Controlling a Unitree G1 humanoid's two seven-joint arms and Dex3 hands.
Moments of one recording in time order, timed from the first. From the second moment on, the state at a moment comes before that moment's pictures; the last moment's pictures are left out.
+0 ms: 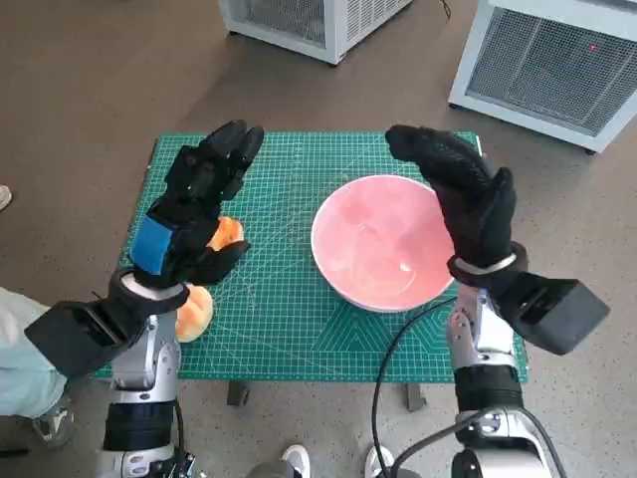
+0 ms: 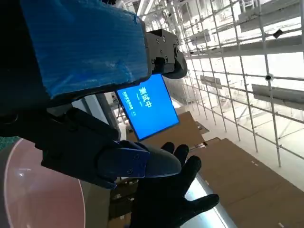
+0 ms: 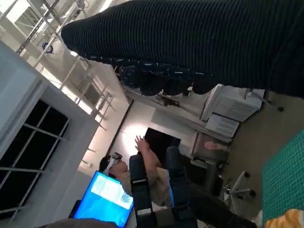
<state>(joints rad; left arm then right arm) -0.42 0.21 0.15 0.17 -0.32 -0.43 -0.51 -0.71 -0.06 -0.18 0.70 0.38 -0.79 0.65</state>
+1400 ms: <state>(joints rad) -0.42 0.21 0.16 0.18 -0.32 -0.44 -0.51 -0.81 -0.17 -0.33 1.29 0.16 -0.70 0.19</state>
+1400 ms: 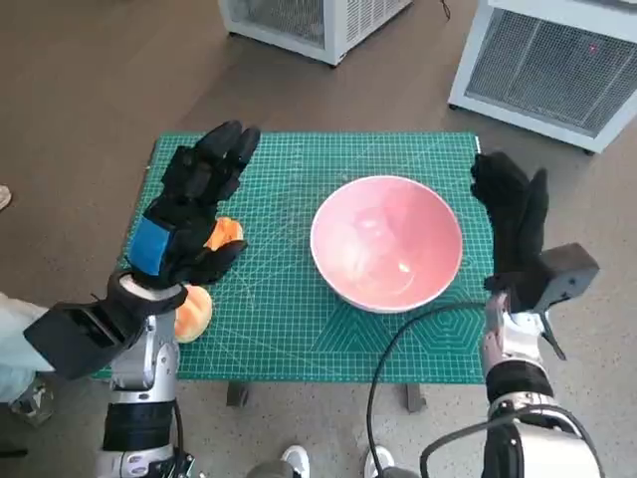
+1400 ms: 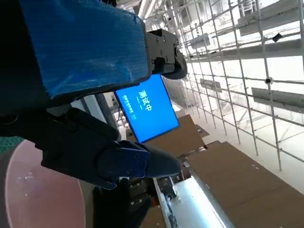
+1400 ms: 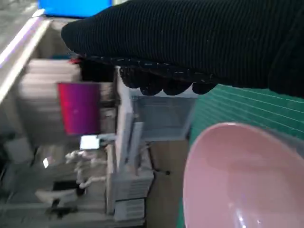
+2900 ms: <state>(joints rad) -0.33 0.25 0.19 0.02 -0.33 -0.37 -0.47 -0.94 0.01 -0.44 1.32 0.22 -0.47 0.25</state>
